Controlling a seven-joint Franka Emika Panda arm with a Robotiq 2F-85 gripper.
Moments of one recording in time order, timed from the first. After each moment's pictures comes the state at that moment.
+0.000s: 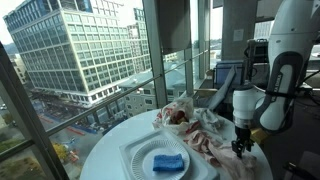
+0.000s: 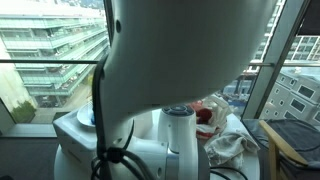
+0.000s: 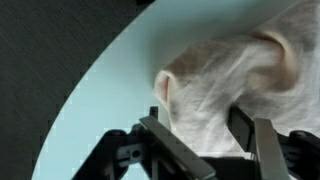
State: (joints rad) arm -0.54 0.61 0.06 -2.44 -0.85 3.00 0.49
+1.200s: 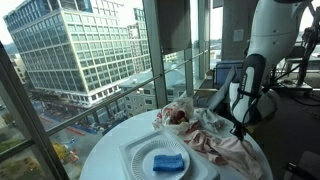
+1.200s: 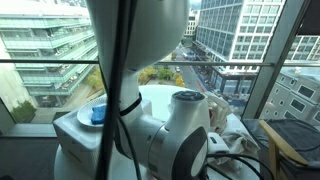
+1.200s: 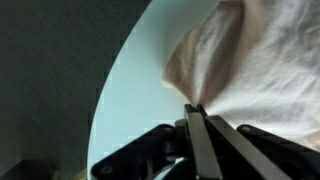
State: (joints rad) arm -0.08 0.60 -0.31 -2.42 -0.19 3.07 0.05
